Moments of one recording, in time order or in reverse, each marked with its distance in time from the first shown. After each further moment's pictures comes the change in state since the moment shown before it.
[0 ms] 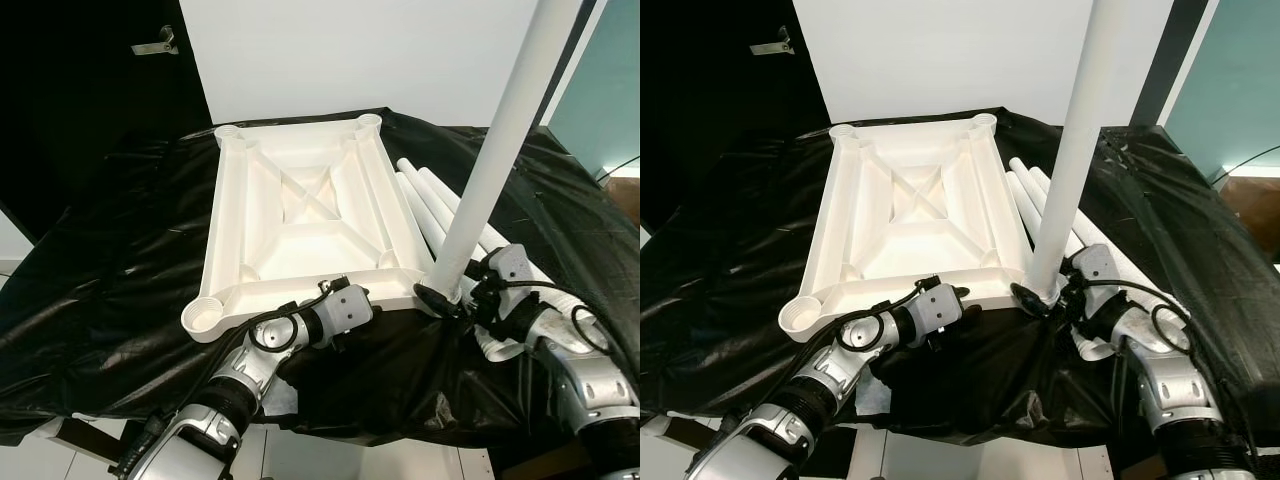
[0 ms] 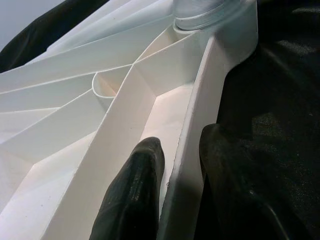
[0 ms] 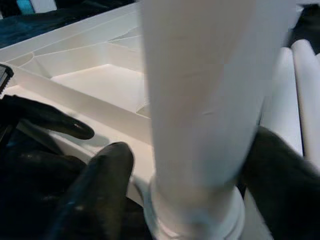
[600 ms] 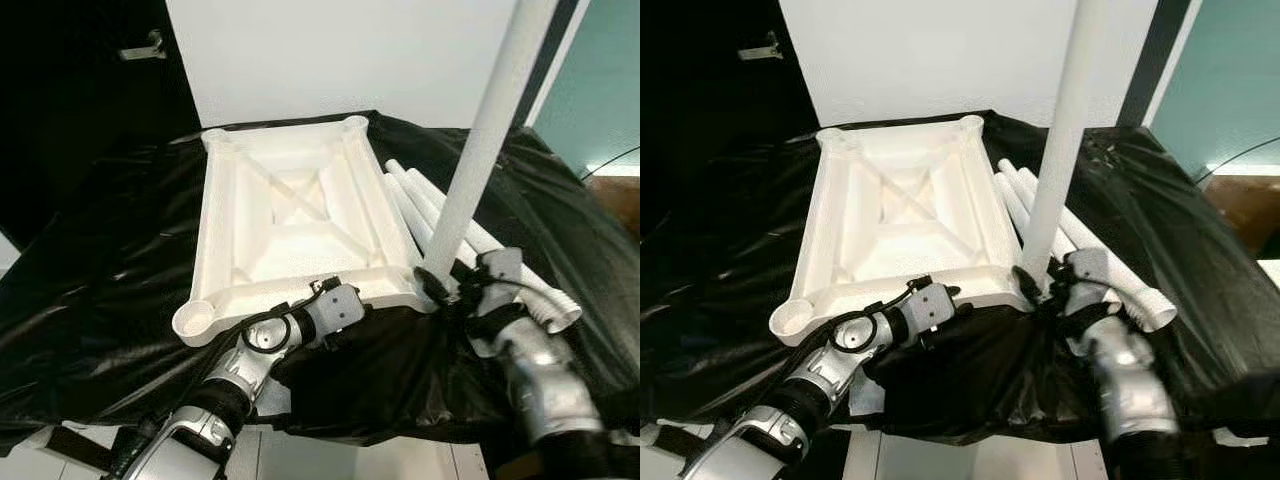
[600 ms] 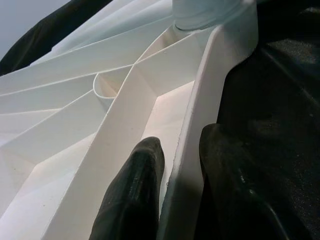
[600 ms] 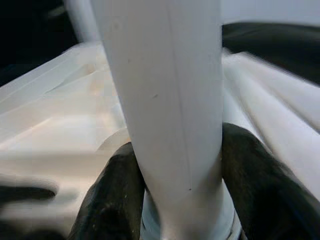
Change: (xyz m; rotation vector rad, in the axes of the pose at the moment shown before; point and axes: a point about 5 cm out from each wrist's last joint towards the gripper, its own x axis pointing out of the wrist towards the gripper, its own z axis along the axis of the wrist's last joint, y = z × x) left arm -0.005 0.002 -0.008 -0.009 0.033 0.009; right arm 0.032 0.041 -0.016 0.274 -0.135 -0.537
